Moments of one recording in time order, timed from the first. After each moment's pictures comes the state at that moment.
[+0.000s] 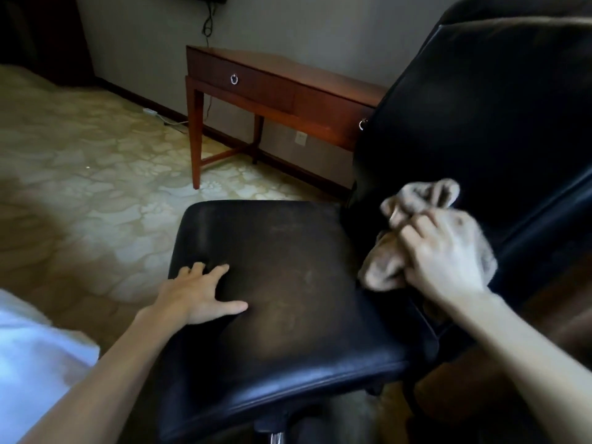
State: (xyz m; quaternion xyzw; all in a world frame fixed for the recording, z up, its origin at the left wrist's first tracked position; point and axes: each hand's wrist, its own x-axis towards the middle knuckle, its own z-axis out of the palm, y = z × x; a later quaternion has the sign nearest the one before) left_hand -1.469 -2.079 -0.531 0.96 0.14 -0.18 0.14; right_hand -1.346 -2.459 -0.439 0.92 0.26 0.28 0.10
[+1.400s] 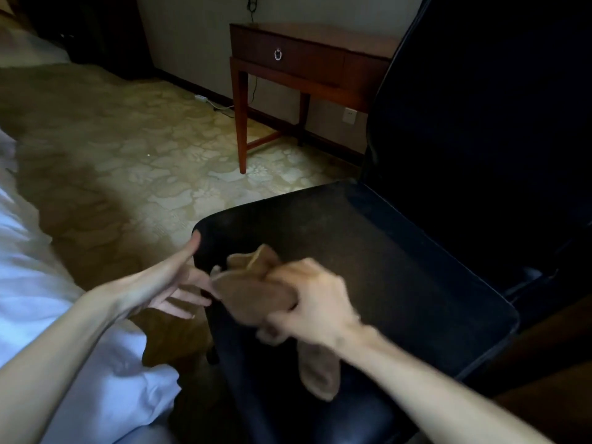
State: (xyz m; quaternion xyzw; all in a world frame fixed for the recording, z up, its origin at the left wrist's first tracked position) left_hand -1.502 -1.987 -0.508 0.74 0.22 -0.23 0.60; right_hand -1.410 -2.262 -0.522 0.86 0.43 -0.02 -0.27
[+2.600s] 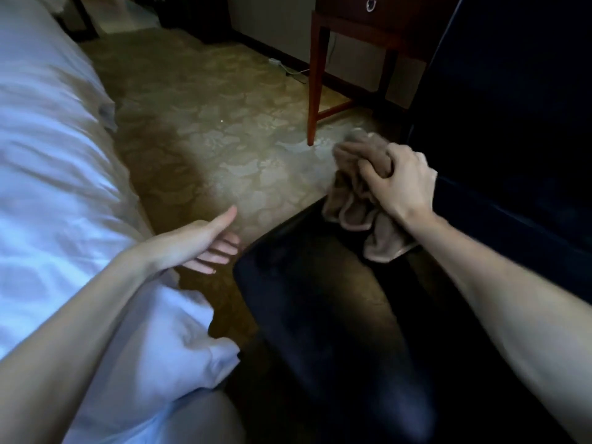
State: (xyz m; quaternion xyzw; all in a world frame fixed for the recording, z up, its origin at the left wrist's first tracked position) left_hand -1.510 -1.925 -0.517 0.76 0.38 -0.13 0.52; right_hand -1.245 -2.162 -0.513 0.90 0.29 0.13 -0.29
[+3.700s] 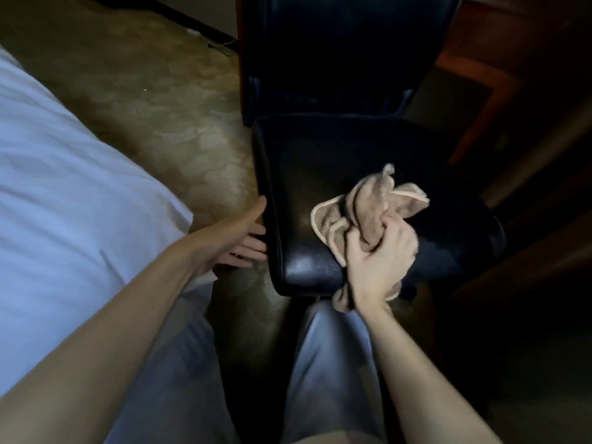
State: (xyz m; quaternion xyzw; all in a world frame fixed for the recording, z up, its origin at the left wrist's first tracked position) left_hand -1.614 -2.071 -0.566 0.71 0.25 -0.20 0.63; right_hand -1.545 -2.331 -0.610 0.88 0.05 0.32 -0.36
